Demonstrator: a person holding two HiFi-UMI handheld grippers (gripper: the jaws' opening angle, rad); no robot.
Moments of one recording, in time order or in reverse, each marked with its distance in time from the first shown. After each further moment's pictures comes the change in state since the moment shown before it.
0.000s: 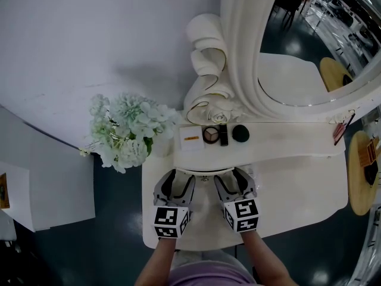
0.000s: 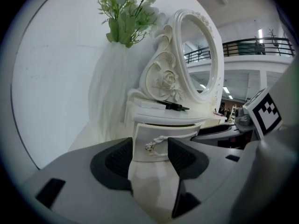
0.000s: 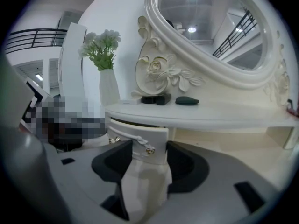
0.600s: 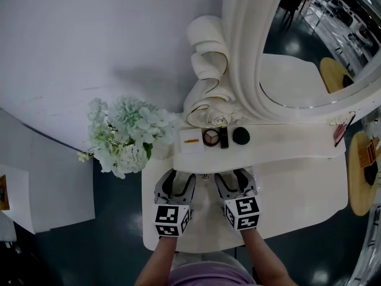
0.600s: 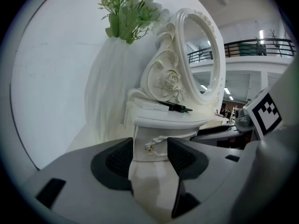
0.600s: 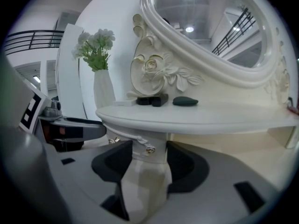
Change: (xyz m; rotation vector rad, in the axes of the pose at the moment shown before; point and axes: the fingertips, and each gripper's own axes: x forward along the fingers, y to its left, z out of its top) left arm 0.013 0.004 0.005 -0.009 -0.003 0.002; right arm 0.011 -0.008 0.006 0.024 -0.006 -0.012
